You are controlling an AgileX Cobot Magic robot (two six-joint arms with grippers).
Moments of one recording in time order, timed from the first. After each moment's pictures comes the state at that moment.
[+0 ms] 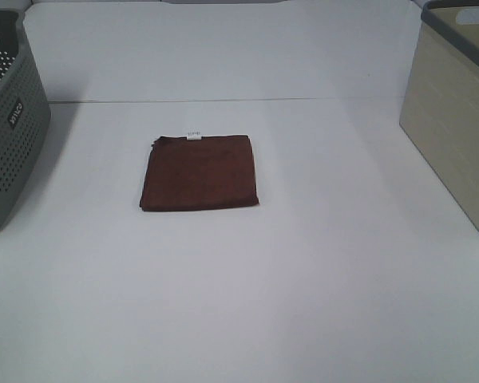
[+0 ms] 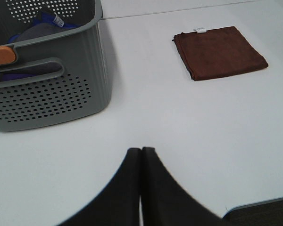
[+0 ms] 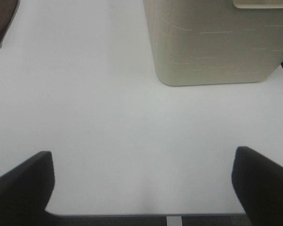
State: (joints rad) left arm 0.02 -0.01 -0.50 -0.16 1.06 0.16; right arm -0.02 0.00 -0.46 0.01 1.11 -0.07
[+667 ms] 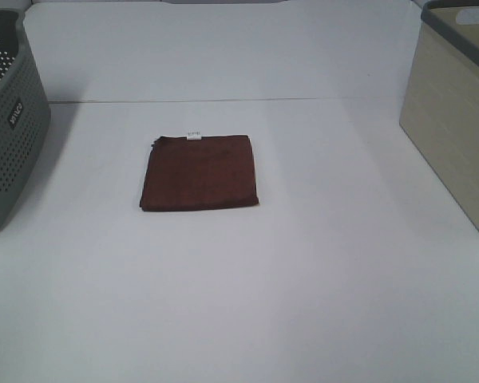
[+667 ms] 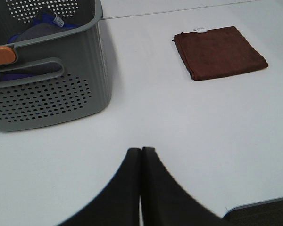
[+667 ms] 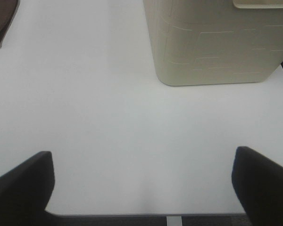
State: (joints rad) left arm 0.02 -0.01 -0.50 -0.16 1.06 0.16; right arm -0.02 0.00 -0.46 0.01 1.11 -0.07
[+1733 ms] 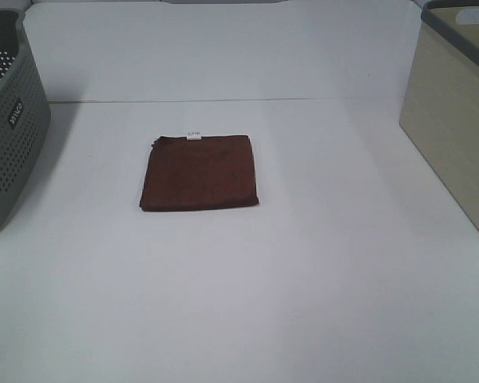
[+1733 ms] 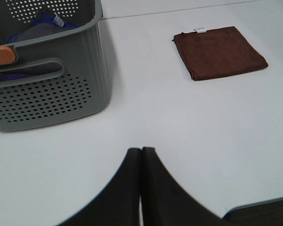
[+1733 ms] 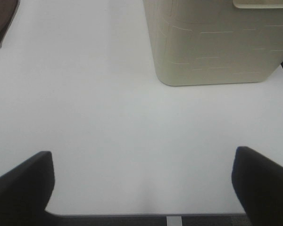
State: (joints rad) left arm 0.02 -0.01 -0.50 -0.16 1.06 0.16; right arm -0.02 0.00 -0.46 0.01 1.11 -0.07
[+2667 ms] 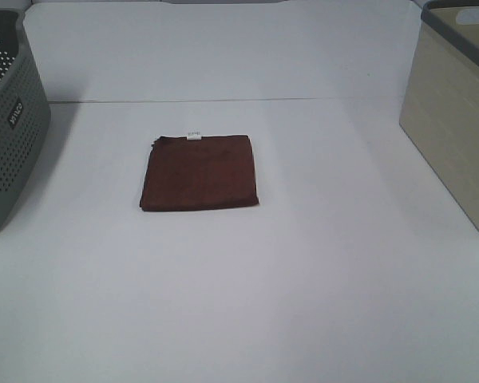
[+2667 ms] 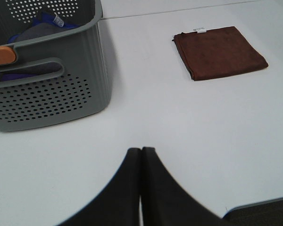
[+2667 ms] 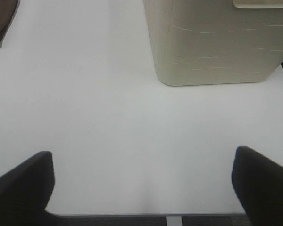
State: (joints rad) left arm 0.02 -0.01 -0.50 -0.16 1.06 0.16; right arm -0.02 0.00 -0.46 0.01 1.11 -0.07
